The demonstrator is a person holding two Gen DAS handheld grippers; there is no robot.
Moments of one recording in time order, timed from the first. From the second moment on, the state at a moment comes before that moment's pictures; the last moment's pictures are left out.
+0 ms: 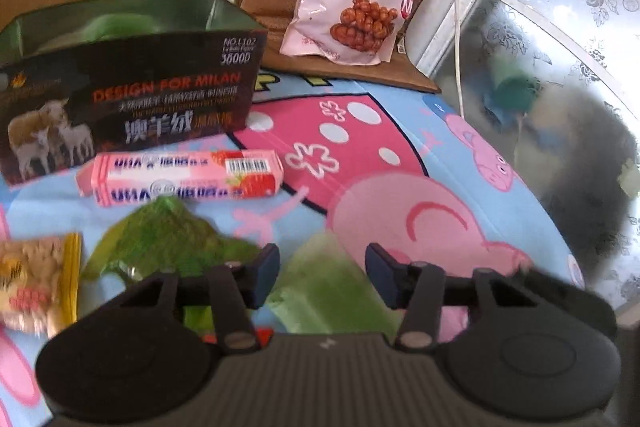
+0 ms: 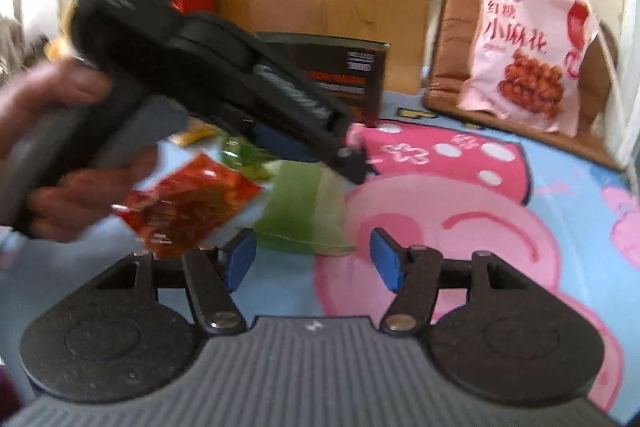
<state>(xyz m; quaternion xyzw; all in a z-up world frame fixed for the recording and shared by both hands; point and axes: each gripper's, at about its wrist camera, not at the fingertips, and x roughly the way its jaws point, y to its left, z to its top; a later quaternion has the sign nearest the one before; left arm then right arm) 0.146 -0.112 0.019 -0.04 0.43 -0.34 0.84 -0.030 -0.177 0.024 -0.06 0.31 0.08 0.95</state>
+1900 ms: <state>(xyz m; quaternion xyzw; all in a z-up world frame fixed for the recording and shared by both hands) 0.197 -0.025 0.058 -0.16 0.35 -0.24 0.89 0.091 -0.224 0.050 0.02 0.28 0.18 0.94</state>
